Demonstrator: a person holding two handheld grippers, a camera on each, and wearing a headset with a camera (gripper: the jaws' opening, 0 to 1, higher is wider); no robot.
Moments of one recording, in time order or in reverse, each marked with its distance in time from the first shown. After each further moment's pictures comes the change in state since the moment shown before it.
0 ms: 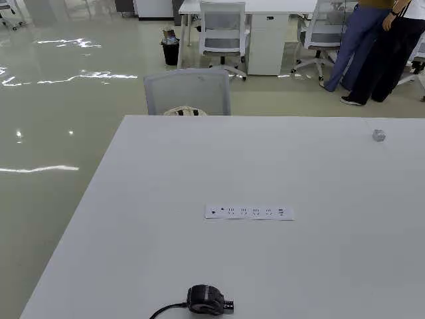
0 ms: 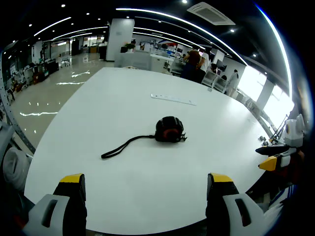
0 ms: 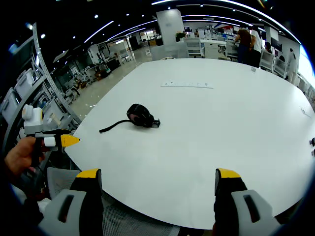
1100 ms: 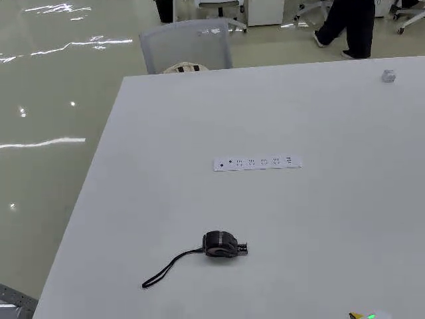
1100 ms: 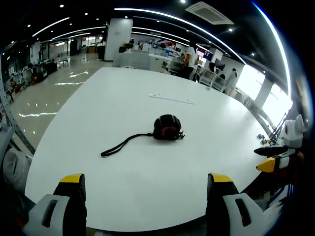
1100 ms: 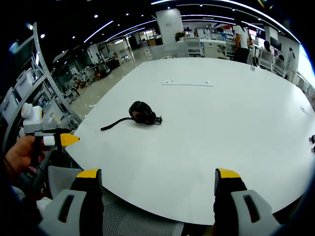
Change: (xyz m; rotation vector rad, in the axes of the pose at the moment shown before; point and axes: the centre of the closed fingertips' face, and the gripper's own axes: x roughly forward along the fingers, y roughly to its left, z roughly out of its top) left arm -0.005 -0.002 -0.004 0.013 0.006 -0.013; right arm -0.003 0.008 -0.010 0.006 0.003 -0.004
